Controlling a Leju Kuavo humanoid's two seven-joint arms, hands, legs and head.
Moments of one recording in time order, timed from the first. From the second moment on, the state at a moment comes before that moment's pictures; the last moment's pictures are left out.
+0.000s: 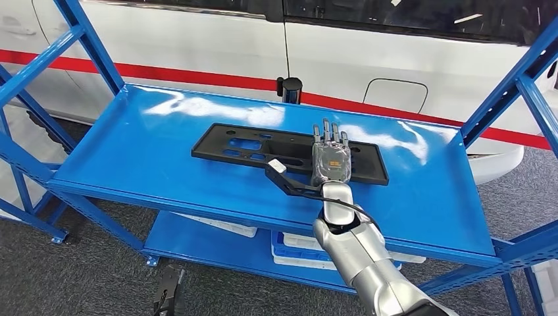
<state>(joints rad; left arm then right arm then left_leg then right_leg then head) -0.20 -0.15 0.13 -0.23 0.00 0.23 -0.30 -0.65 0.17 0.73 -0.67 1.57 -0.36 0.40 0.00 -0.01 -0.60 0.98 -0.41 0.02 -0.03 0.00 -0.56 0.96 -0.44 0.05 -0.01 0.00</state>
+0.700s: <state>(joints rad) -0.20 -0.15 0.13 -0.23 -0.02 0.24 -0.32 -0.60 0.15 0.68 -0.76 1.57 -0.36 0.37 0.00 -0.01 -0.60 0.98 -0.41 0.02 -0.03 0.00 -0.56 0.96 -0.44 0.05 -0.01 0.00</state>
